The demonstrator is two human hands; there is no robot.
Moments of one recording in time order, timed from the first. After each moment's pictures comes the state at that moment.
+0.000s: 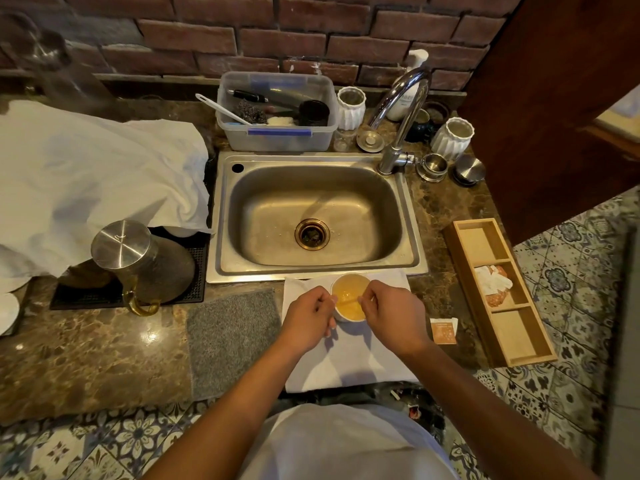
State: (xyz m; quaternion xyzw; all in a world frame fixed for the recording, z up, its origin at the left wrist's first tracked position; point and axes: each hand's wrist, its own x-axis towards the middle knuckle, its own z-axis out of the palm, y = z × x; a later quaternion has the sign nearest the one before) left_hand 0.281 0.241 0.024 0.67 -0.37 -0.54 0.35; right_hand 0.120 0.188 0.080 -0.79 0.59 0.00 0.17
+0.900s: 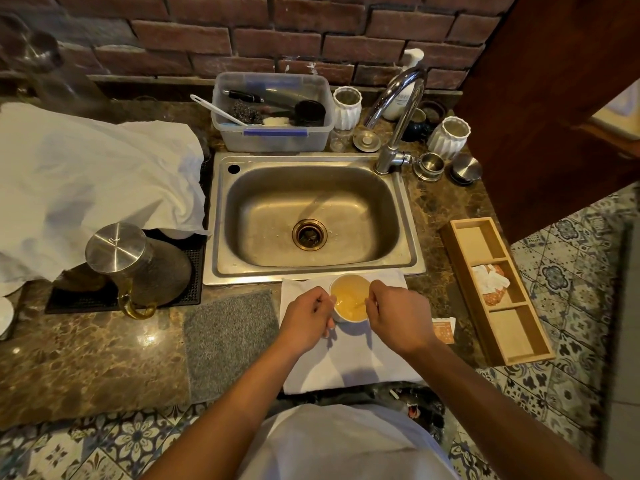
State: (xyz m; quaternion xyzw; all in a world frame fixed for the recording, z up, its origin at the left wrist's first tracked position) left_hand 0.280 0.238 0.022 0.66 -0.38 -0.54 0.35; right_hand 0.108 0.183 0.083 -0.83 0.54 0.04 0.11
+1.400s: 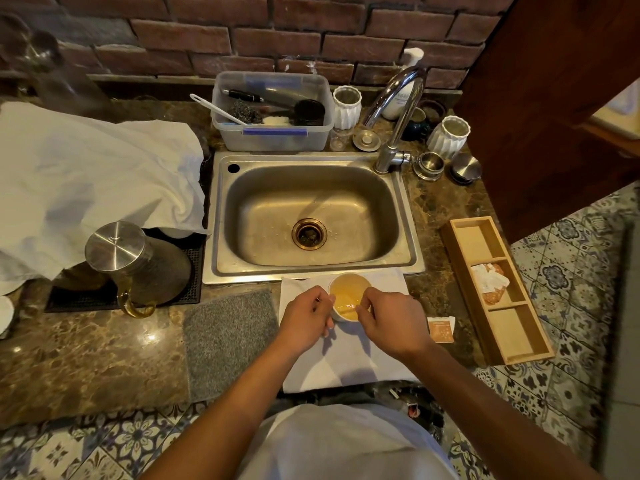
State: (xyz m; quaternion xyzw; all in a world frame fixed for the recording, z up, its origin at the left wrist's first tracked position) left_hand 0.280 0.240 0.020 0.66 -0.39 -0.53 0.35; right_hand 0.108 0.190 0.081 -0.83 0.53 0.04 0.16
